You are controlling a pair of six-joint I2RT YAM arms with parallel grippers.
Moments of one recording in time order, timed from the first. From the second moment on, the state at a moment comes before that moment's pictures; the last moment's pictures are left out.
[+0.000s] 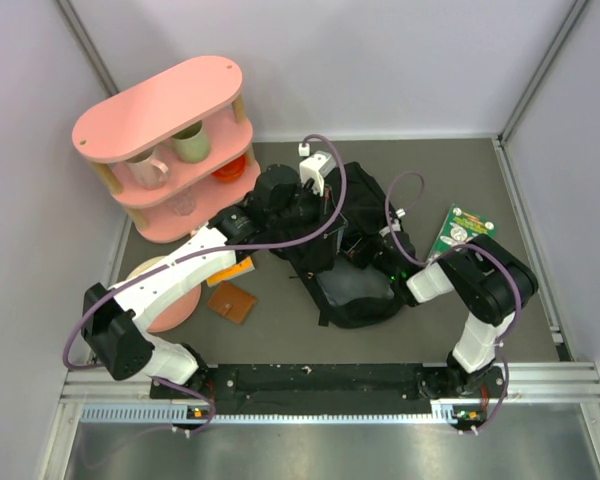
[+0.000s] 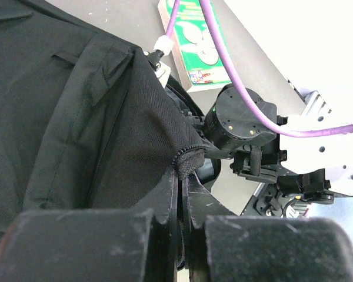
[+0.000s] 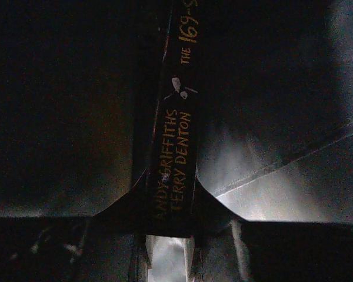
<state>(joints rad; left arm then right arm) -0.77 1.42 1.30 -0.27 0.27 -0.39 0.55 1.76 0.48 1.03 -0.15 1.31</state>
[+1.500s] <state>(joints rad) -0.76 1.41 1.23 -0.23 0.25 -0.44 0.54 0.62 0.54 -0.39 0.25 1.00</state>
